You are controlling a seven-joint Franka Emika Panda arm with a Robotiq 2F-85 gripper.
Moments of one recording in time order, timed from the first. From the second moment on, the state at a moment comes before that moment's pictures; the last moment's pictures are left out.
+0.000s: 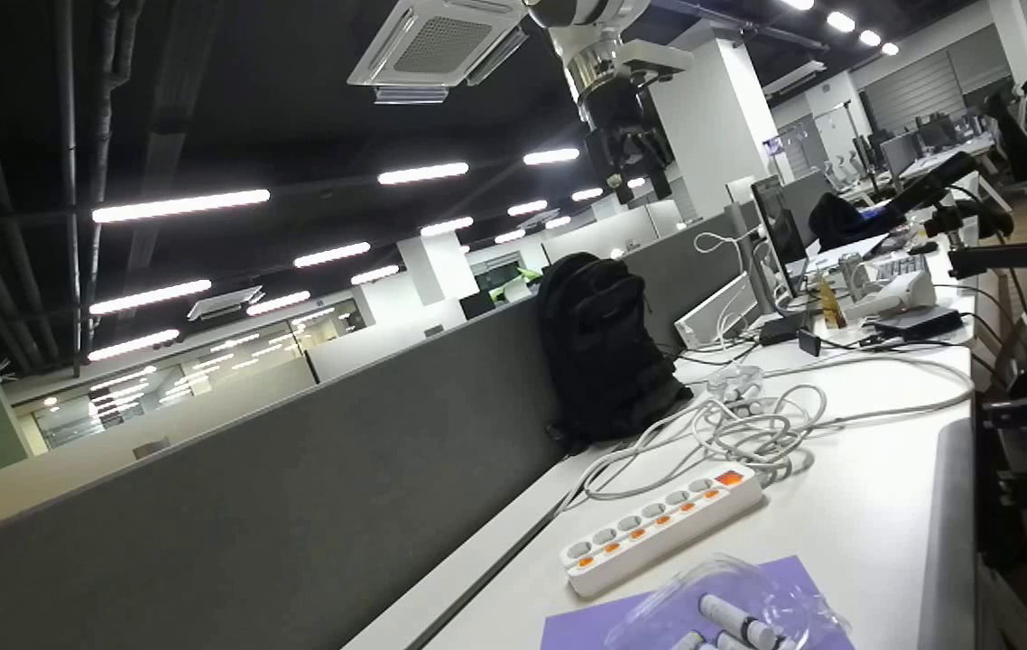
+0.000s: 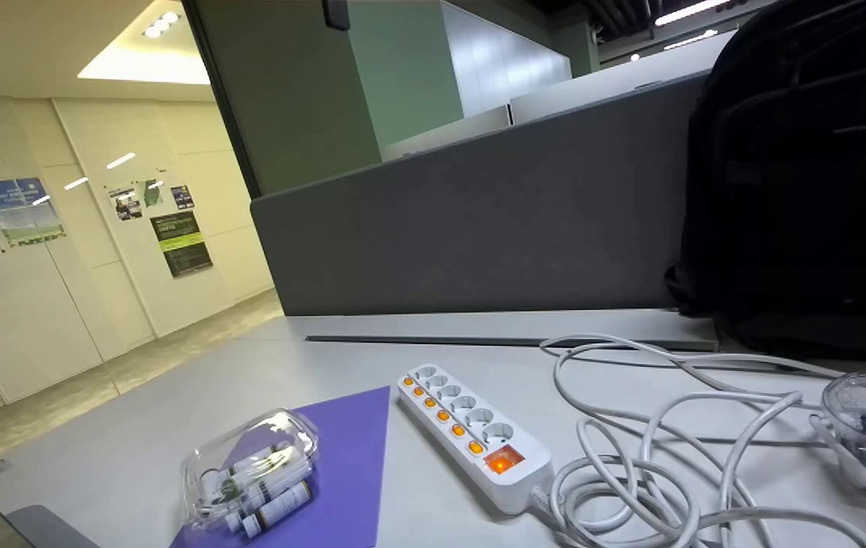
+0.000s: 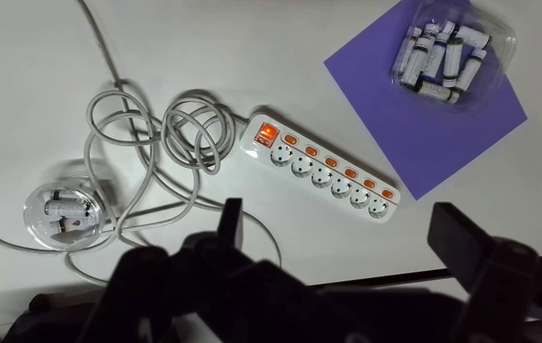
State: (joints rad) arm -0.10 -0.21 -0.27 -1.93 0.04 1.66 -0.28
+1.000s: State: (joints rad) arm -0.08 -0.15 -0.15 -2.24 0.06 2.29 -0.27
